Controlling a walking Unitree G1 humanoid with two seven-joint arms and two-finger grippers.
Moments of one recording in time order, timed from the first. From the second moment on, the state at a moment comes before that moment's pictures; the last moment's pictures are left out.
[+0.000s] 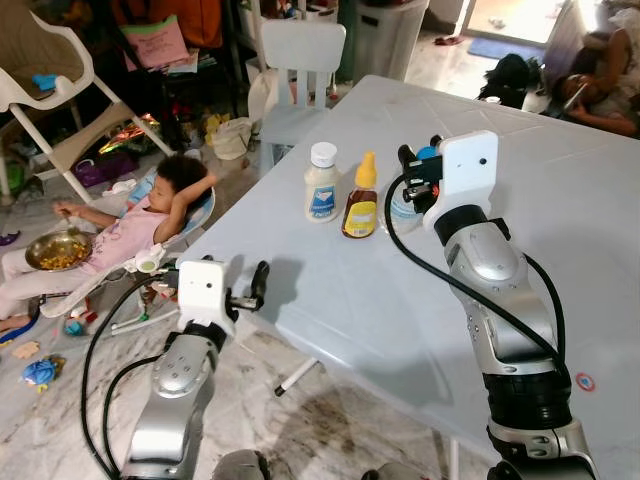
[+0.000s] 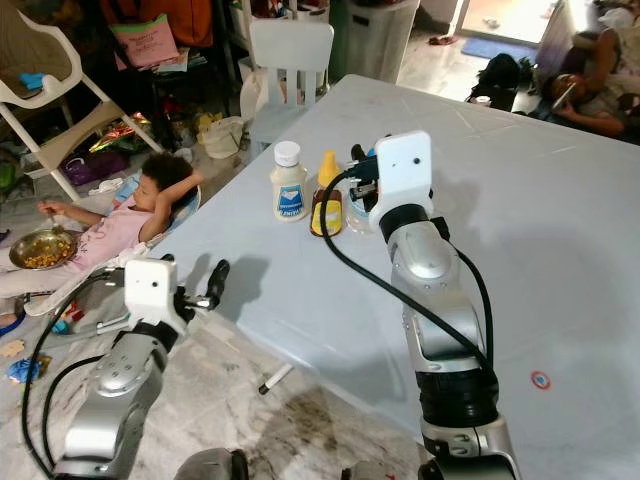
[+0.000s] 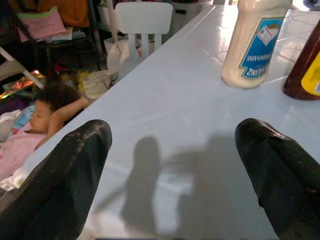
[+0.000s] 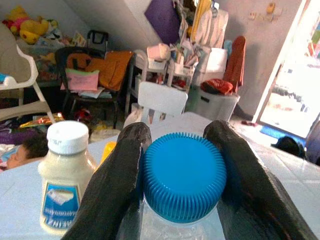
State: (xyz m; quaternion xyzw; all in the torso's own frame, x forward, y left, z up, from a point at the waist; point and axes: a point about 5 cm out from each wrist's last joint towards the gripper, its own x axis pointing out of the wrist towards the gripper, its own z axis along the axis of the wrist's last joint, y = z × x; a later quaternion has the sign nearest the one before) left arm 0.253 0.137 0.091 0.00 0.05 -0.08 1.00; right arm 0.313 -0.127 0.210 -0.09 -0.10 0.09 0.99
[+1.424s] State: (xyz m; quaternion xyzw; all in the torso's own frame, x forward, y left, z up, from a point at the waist) left arm 0.267 0.131 0.089 -0.03 0.03 -0.06 1.00; right arm 0.323 -0.118 0.229 -0.10 -0.14 0.08 0.98
